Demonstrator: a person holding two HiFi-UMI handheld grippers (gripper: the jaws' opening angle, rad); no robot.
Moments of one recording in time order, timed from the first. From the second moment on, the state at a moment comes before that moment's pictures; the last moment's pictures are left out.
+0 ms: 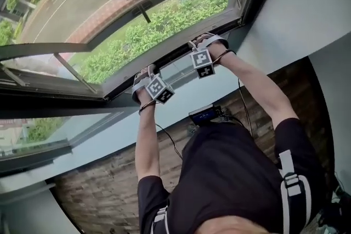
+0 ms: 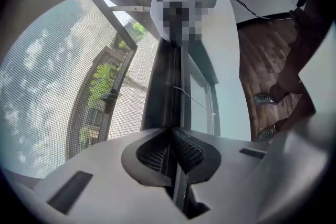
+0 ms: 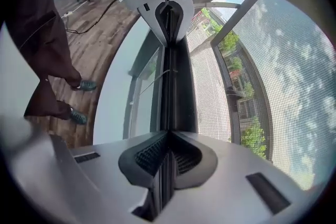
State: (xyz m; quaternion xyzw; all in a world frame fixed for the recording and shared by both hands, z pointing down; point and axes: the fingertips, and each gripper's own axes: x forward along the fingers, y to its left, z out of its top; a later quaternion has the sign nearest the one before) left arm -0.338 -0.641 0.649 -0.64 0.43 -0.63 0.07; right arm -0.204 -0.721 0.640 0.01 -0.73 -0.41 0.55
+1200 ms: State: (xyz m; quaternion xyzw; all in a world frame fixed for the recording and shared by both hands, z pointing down) left arm -0.328 -0.647 0.655 -0.65 0.46 -0.60 0.07; right arm -0.198 -0.726 0.649 0.03 -0.74 -0.40 0.54
